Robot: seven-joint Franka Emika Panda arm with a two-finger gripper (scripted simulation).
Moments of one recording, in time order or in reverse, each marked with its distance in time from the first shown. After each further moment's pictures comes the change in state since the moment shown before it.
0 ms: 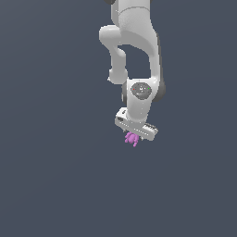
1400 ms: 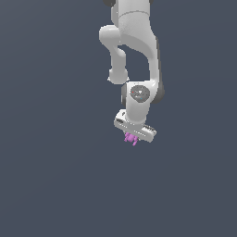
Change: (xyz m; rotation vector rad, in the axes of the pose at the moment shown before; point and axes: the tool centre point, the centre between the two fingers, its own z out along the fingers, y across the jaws) arm 0.003 0.002 0.011 0.000 -0.001 0.002
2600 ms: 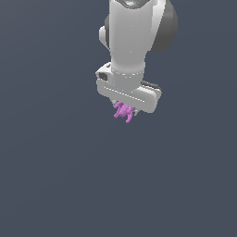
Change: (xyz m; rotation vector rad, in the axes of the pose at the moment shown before) arm 0.042 0.032 -0.230 0.001 0.001 0.002
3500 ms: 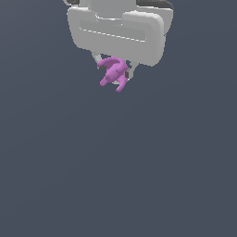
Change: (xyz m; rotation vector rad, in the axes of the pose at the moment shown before) arm 0.034 0.018 -0.159 -0.001 0.000 -0.001
